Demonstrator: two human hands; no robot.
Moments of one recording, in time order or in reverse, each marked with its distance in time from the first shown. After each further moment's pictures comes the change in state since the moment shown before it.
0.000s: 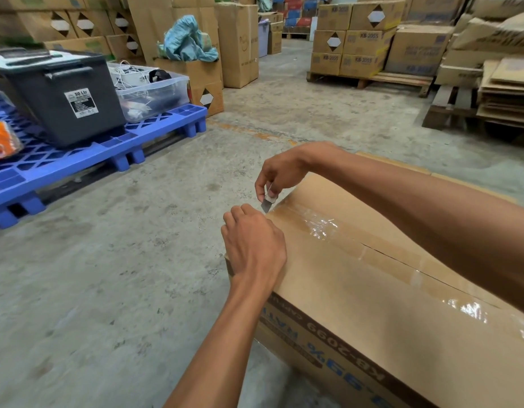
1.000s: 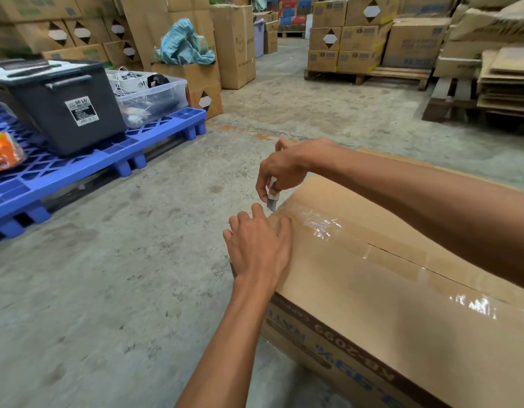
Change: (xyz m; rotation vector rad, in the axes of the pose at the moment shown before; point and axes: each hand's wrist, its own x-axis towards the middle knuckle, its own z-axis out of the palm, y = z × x) left_hand 0.002 -0.009 0.001 -0.017 -0.075 0.080; right_hand -0.007 -0.012 -0.001 -0.459 0.106 0.014
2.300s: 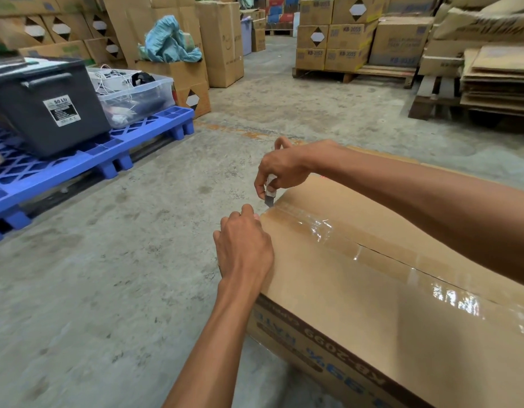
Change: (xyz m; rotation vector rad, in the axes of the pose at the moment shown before) left_hand 0.008 -0.006 0.002 -0.108 0.046 0.046; right_hand -0.005 0.025 0.024 0.061 0.100 0.009
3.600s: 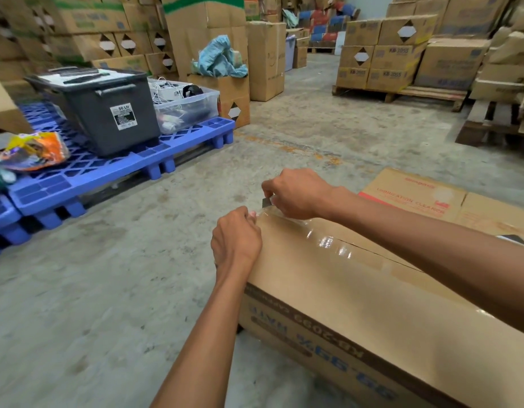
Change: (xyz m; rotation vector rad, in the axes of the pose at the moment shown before) left_hand 0.047 -0.058 -0.031 -0.066 0.111 -0.273; right_hand 0.014 -0.076 -0.013 0.036 0.448 0.131
